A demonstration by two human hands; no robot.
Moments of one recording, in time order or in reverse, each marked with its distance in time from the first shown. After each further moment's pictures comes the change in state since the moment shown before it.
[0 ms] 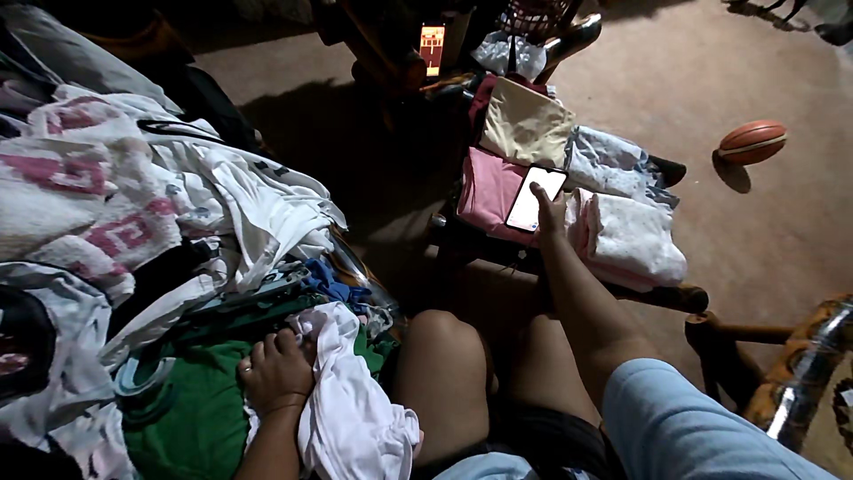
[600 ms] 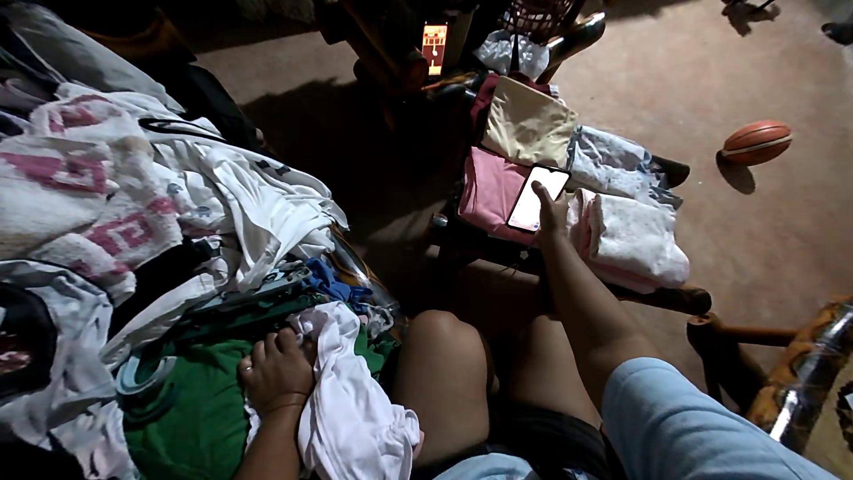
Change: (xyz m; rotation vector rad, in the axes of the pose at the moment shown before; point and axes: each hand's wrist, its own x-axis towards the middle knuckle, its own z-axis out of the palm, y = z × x) left_hand 0.002 0.002 -0.004 -0.006 -0.016 -0.004; right_hand -0.003 -0.007 0.002 -0.070 0.035 0.054
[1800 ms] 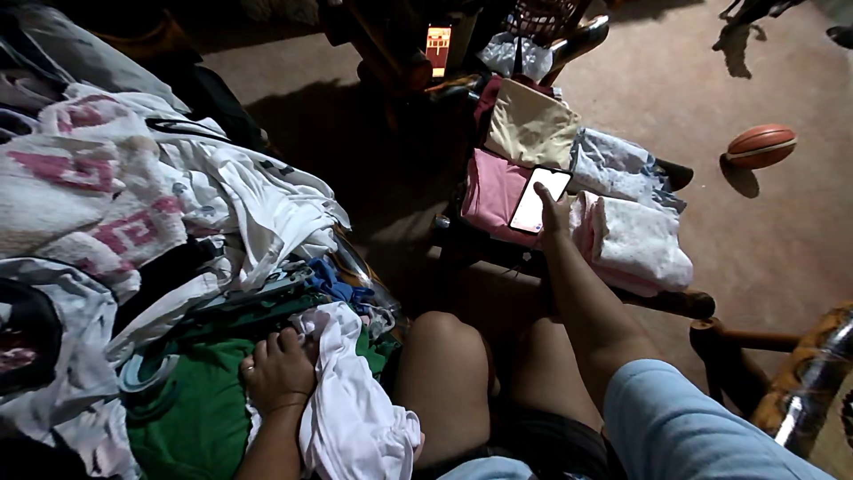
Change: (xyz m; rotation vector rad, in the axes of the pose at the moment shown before) left_hand 0.000 0.000 -0.001 0.013 -0.022 -0.005; right_hand 0.001 -0.001 0.000 0.016 -0.041 -0.004
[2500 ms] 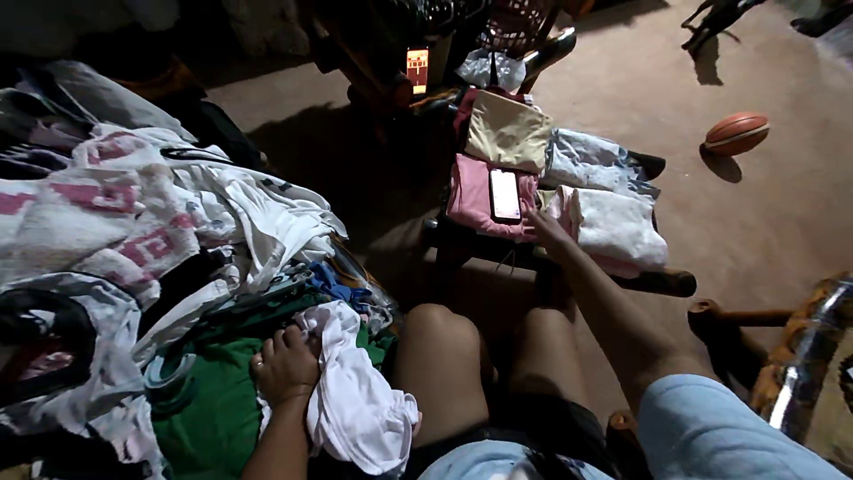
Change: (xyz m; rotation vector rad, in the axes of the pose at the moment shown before) left_hand -0.002 -0.002 -0.001 0.016 -0.026 -0.006; right_hand -0.031 0.003 -0.080 -0.450 -0.422 0.178
